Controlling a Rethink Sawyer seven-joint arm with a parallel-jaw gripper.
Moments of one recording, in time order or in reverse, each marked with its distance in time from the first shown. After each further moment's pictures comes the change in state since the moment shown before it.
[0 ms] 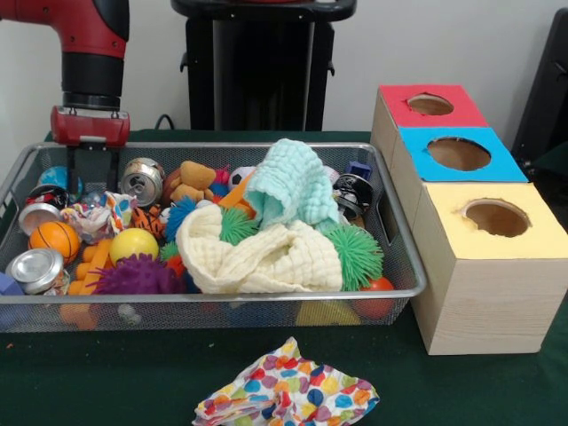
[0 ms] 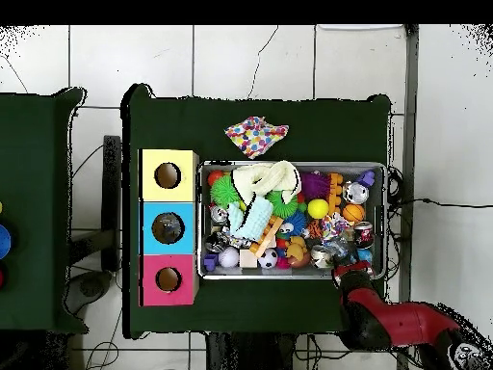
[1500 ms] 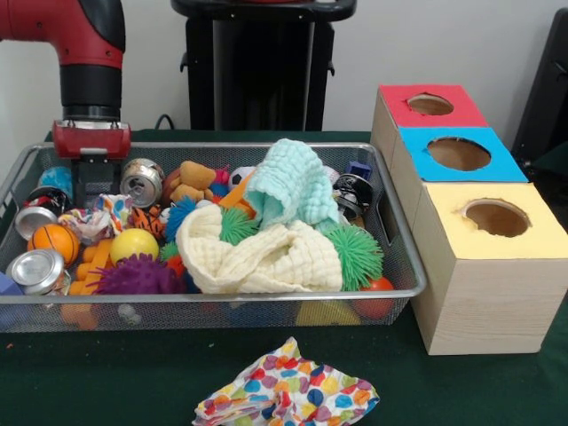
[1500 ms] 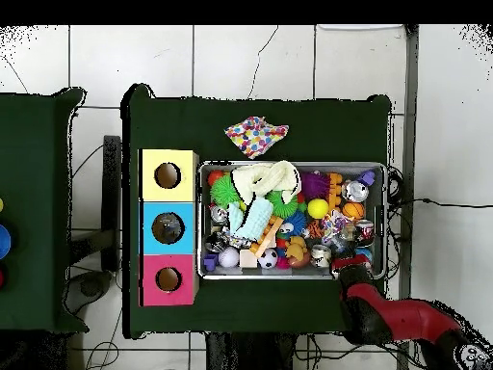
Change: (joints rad) arm -0.140 0.040 0.155 0.011 -0.002 0.001 0.000
